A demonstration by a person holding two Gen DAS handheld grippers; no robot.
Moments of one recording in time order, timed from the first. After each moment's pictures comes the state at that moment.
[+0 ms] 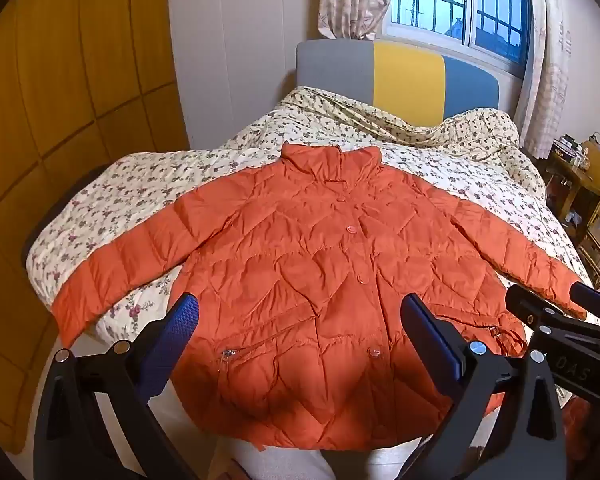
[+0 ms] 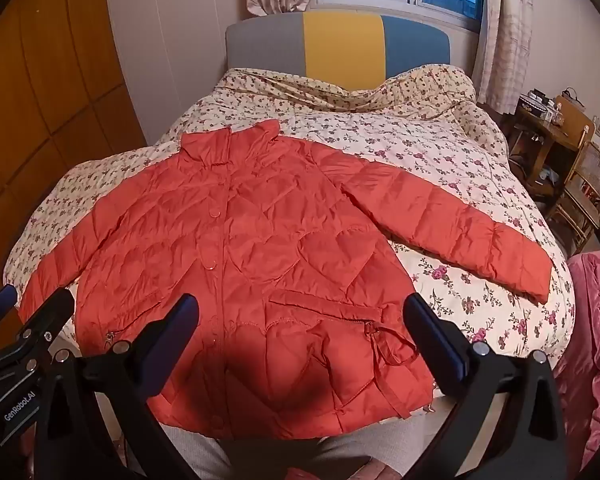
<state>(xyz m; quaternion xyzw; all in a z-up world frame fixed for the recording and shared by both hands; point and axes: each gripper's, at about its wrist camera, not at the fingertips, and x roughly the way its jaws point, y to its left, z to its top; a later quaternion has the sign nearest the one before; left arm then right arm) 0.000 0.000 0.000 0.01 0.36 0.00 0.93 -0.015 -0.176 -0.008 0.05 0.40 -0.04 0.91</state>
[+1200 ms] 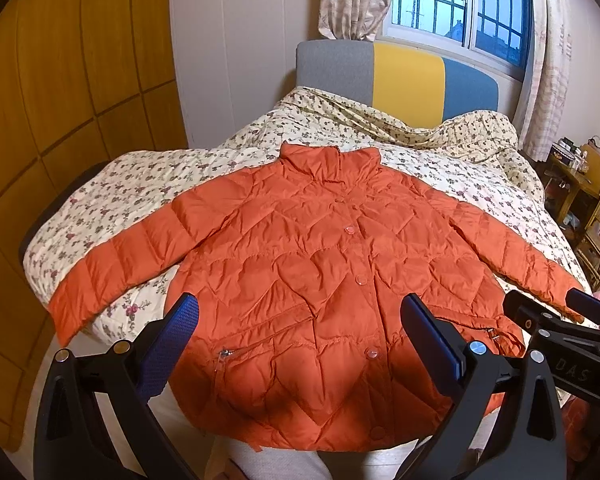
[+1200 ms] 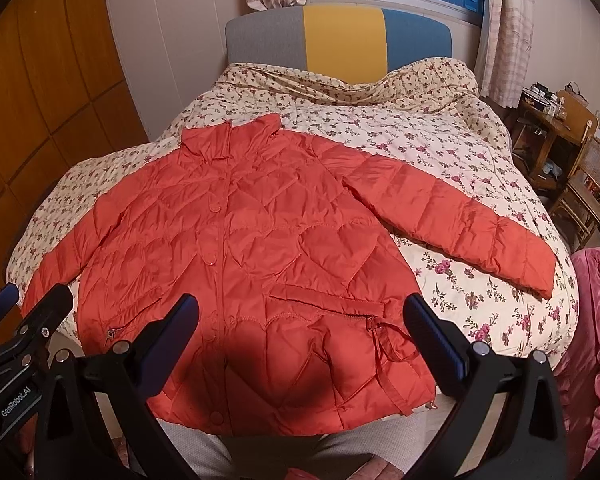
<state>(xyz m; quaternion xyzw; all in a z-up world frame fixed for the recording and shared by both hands) -0.001 -0.002 -0.001 0.01 0.36 -0.01 0.93 -0.012 -0.180 -0.011 0.06 0.41 -0.03 0.91</state>
